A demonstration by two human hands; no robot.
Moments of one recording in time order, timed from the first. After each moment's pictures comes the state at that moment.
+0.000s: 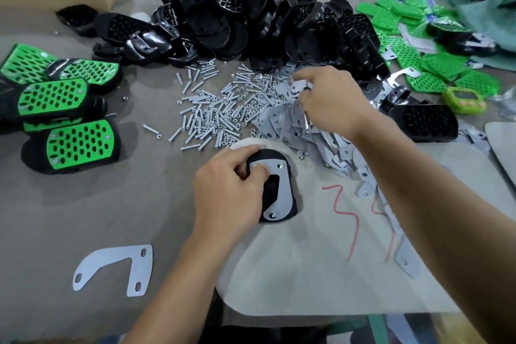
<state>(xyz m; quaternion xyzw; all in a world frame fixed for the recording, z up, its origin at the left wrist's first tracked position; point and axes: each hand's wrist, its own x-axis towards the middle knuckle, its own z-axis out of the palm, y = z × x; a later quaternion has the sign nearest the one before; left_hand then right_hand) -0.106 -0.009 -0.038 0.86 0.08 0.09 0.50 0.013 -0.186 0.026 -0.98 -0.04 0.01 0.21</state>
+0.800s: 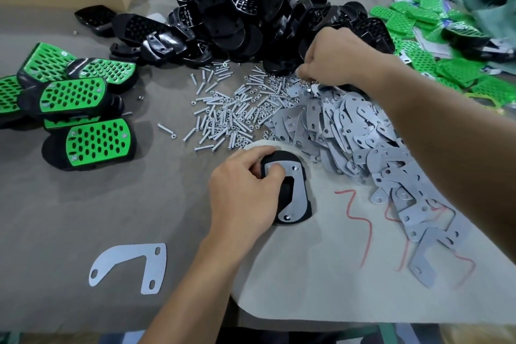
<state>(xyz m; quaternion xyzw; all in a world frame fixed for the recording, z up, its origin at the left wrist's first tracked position) -0.106 -0.015 -0.037 0.84 0.10 0.09 0.52 0.093 -0.181 0.051 -0.99 -0.10 0.05 0.09</state>
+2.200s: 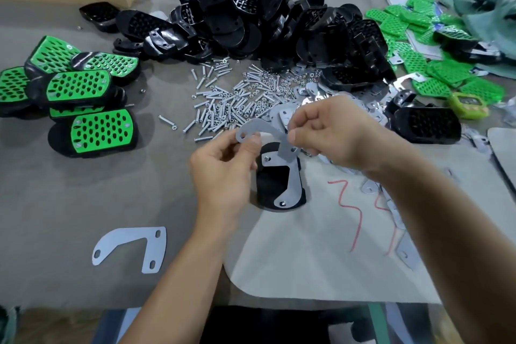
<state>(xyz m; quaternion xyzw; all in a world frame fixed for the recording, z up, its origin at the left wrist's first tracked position) -0.109 -0.002 -0.031 0.67 0.12 0.15 0.72 -0.059 -0.175 0.040 -0.88 -0.09 0.16 0.45</state>
